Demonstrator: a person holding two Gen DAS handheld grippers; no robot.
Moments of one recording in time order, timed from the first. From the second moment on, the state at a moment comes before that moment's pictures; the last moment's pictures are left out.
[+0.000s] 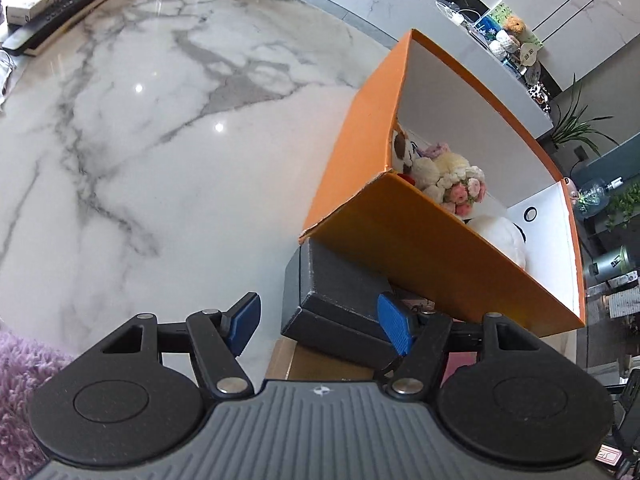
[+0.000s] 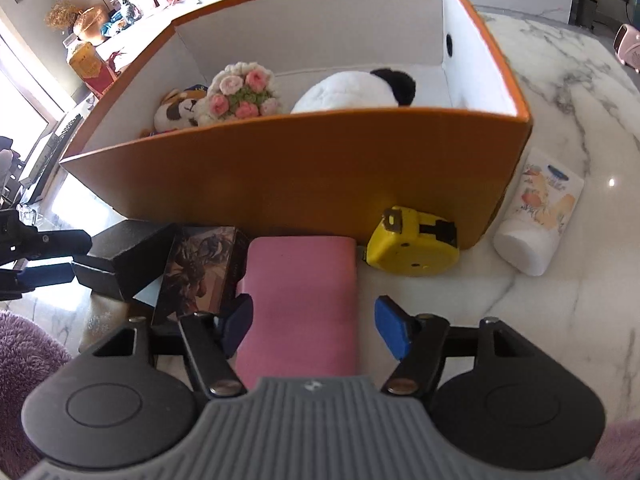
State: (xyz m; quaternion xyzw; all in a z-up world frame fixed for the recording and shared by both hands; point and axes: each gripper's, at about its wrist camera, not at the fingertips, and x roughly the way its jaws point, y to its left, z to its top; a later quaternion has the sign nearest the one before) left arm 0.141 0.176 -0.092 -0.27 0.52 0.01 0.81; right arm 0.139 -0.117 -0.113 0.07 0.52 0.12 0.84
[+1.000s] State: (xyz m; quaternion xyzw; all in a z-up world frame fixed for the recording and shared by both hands) left arm 0.130 0.163 -0.068 -0.27 0.47 0.01 0.84; right arm 0.129 -0.123 -0.109 0.10 0.51 0.11 0.85
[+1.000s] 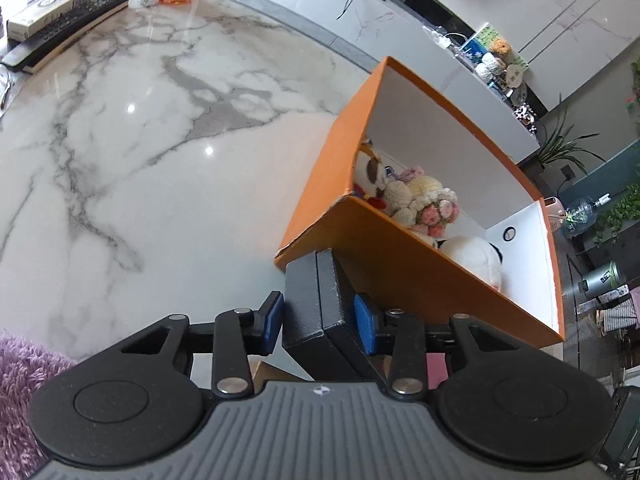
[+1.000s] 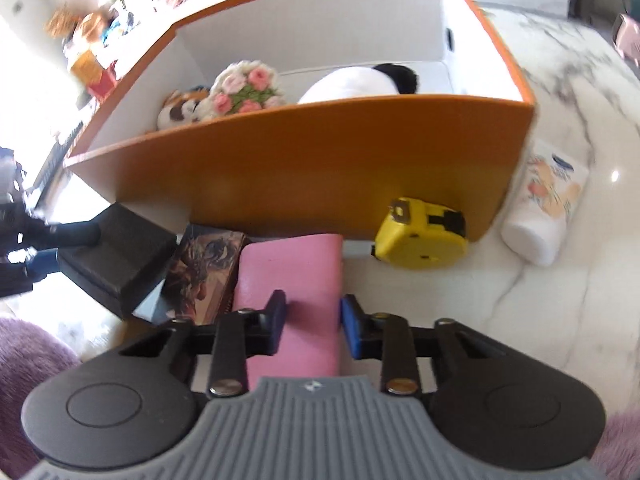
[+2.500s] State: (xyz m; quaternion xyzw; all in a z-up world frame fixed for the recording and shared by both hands) left arm 0.093 0.093 -0.054 -0.12 0.45 -0.07 0.88; right arm 0.097 -0.105 -0.070 0.13 0.47 0.13 0.86
